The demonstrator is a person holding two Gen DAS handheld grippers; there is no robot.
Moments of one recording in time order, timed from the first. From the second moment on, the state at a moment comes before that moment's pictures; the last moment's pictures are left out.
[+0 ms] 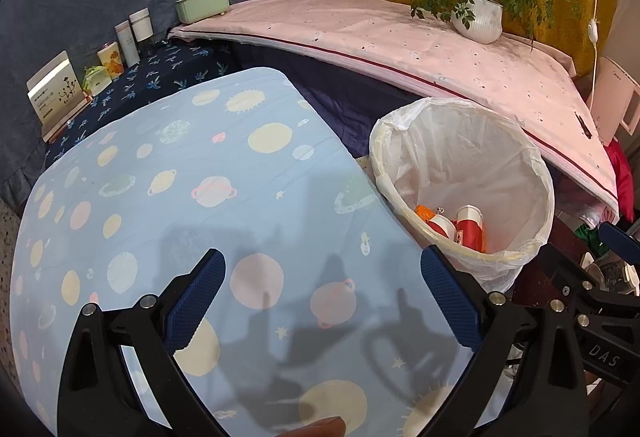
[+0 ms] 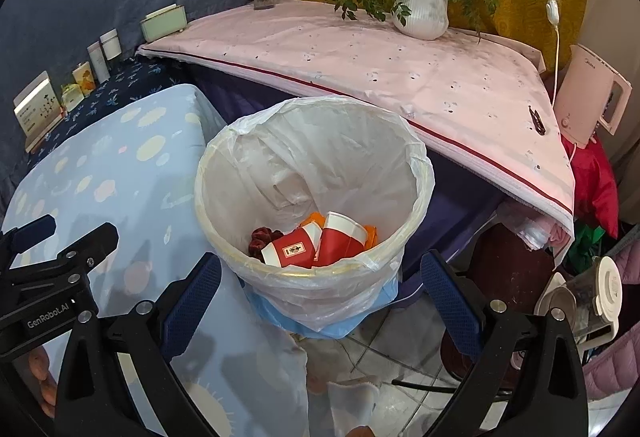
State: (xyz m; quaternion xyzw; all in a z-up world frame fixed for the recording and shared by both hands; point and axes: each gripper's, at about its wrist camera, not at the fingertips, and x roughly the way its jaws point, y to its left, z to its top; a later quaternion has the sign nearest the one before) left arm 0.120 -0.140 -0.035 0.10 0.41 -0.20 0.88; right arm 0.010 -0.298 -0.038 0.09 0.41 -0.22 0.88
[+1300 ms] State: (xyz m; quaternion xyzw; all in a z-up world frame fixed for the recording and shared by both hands) left arm 0.113 -0.155 -0.040 0.12 0.40 -0.20 0.88; right arm 0.005 -0.302 -0.045 0.09 0.41 -0.22 0.88
